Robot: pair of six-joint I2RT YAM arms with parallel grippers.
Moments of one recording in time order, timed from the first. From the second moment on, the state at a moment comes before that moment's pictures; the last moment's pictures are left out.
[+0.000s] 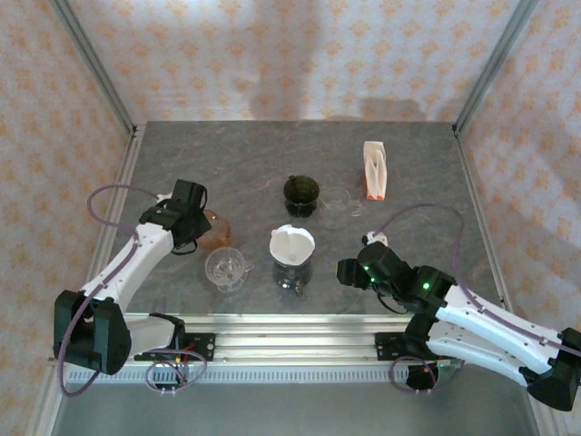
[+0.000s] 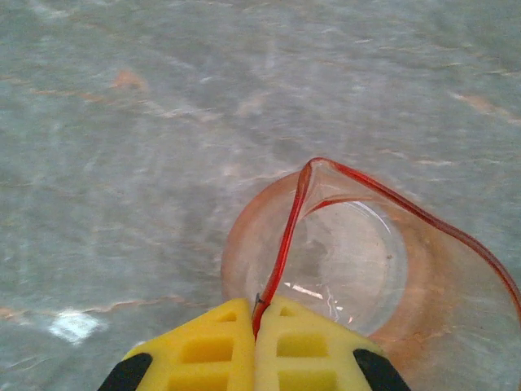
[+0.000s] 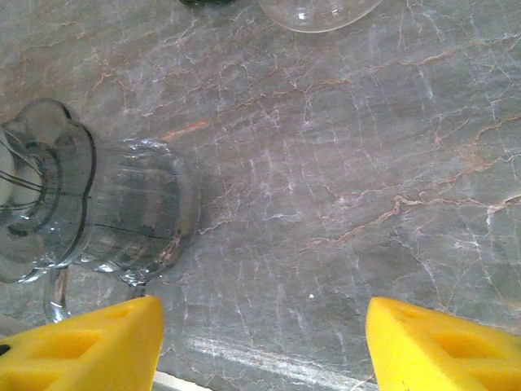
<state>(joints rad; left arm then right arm) -0.17 1.22 0.87 -0.79 -0.25 -0.78 0.92 0.73 0.59 -0.73 0.20 0.83</state>
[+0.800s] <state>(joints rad) -0.14 1.25 0.81 -0.81 -0.31 -0.75 0.92 0.73 0.54 -0.67 0.18 0.84</state>
